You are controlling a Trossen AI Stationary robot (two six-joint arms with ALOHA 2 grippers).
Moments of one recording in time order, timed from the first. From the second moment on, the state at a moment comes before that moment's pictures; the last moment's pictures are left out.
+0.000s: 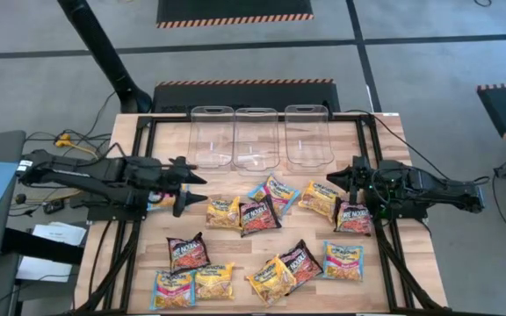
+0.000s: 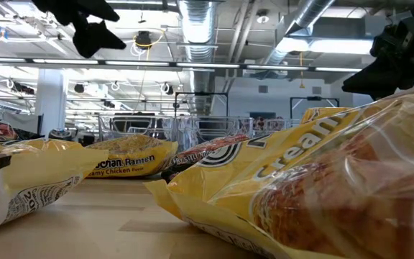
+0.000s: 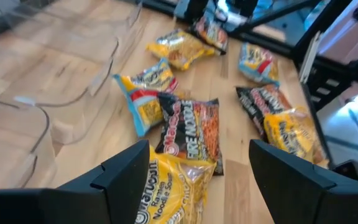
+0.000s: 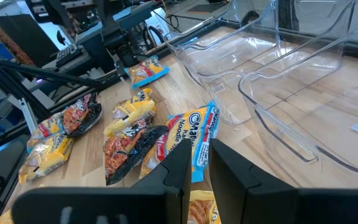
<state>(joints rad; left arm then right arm) -0.09 0.80 0.66 -0.27 -0.14 -0.36 -0.12 0.03 0.16 -0.34 0.11 0.44</state>
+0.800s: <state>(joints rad) -0.10 1.15 0.76 -0.27 -0.09 -0.43 -0.12 0.03 0.16 -0.34 0.11 0.44</state>
